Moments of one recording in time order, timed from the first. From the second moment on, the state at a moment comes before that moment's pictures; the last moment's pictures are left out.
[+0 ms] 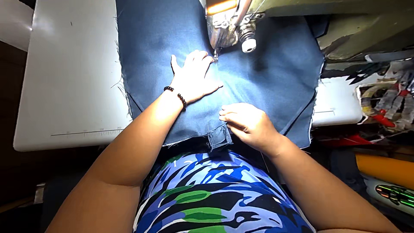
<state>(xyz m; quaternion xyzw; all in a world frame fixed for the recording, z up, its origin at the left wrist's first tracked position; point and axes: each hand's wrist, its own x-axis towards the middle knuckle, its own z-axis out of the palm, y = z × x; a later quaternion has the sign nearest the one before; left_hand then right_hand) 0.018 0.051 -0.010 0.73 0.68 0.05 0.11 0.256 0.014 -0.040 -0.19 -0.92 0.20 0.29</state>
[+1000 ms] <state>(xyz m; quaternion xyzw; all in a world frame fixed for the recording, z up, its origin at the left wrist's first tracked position) 0.000 0.089 -0.007 0.72 0.68 0.02 0.09 0.243 0.045 -0.037 -0.20 -0.91 0.22 0.29</state>
